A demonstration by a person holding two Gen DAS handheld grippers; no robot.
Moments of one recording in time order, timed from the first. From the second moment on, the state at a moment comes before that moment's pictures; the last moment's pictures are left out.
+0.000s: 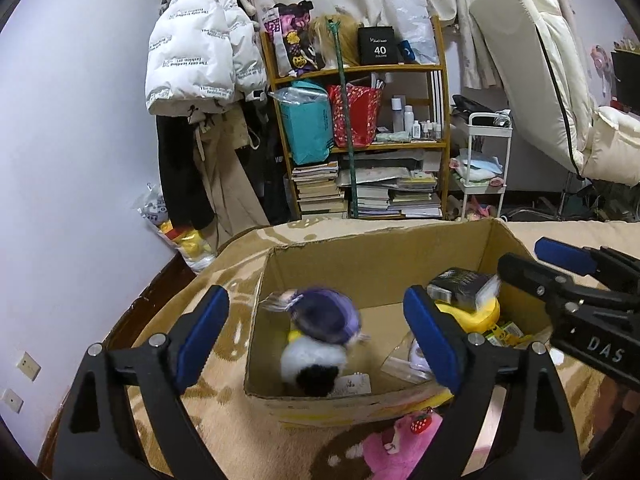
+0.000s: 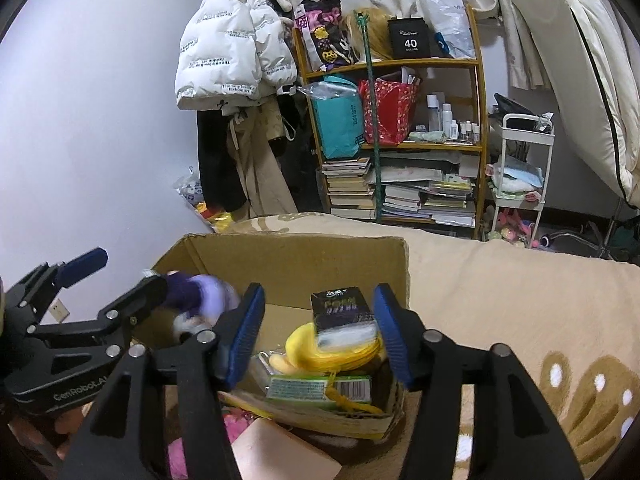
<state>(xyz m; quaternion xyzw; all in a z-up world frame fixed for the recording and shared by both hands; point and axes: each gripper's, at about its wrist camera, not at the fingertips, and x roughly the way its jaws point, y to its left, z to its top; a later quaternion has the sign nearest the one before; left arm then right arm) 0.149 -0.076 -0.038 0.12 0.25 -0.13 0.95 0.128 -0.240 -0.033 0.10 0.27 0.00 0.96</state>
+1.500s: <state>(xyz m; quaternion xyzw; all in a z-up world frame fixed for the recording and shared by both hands) 0.040 -0.032 -0.007 0.11 0.27 -0.11 0.95 0.016 -0.225 0.022 0.09 0.24 -0.03 0.97</state>
